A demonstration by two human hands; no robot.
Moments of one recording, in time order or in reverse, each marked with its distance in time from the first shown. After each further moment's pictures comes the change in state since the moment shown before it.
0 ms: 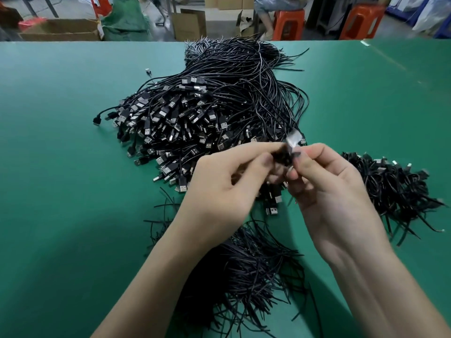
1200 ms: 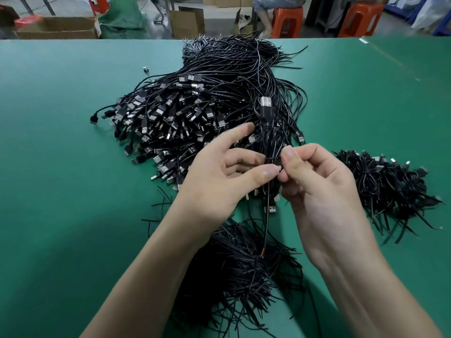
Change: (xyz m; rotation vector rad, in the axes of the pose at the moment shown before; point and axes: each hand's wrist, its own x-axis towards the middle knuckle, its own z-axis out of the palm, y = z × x) left_hand 0.007 -0.013 -0.004 -0.312 0.041 -0.335; right_hand -0.006 0.004 0.010 -0.057 0.064 -0.010
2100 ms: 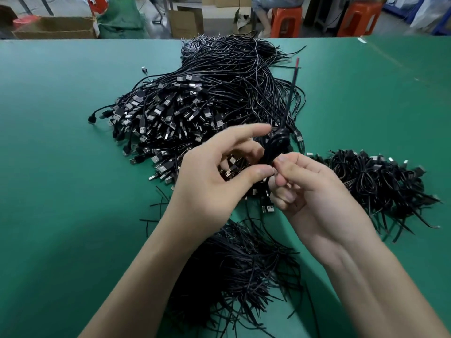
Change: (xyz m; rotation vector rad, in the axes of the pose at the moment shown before) left_hand -0.002 0.002 -0.004 0.428 0.022 0.393; right_hand 0.009 0.000 -0.008 0.080 -0.131 0.228
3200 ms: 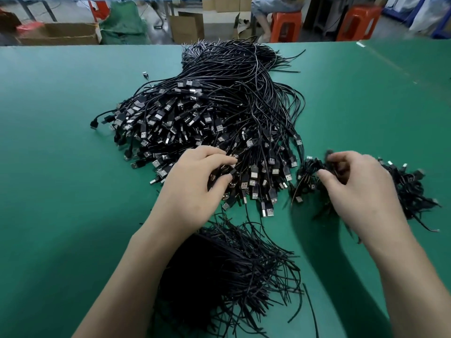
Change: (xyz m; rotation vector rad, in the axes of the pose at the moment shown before) left_hand -0.001 -0.035 -0.021 0.564 -0.114 -0.139; right_hand 0.027 -0.015 -0.079 -1.429 0.490 -0.240
